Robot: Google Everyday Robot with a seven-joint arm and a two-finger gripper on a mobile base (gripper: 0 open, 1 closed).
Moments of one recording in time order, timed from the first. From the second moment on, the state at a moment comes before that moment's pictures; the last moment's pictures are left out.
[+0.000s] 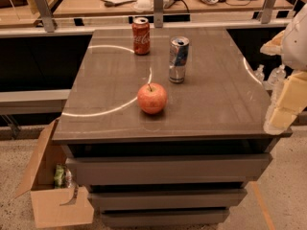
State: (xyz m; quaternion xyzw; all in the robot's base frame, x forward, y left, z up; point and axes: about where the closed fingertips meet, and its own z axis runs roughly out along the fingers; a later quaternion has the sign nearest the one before) arm 0.438 -0.216 0.977 -0.60 0.78 -0.04 0.16
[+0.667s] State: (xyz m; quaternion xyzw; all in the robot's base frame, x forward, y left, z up) arm 0.444 -0.212 0.974 -0.59 0.78 -0.01 0.19
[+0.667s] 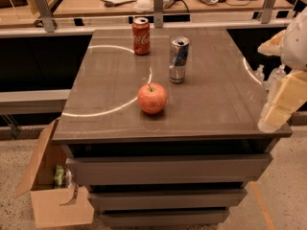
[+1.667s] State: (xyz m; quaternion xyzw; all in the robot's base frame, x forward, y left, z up) arm 0.524 -0.183 0.955 -0.48 0.76 0.13 0.42
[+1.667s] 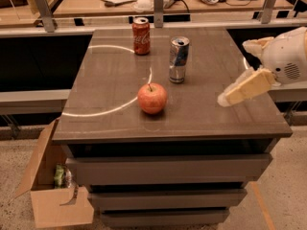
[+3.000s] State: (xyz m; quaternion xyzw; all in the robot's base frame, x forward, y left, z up) arm 0.621 -0.160 0.920 -0.39 0.74 0.20 0.52
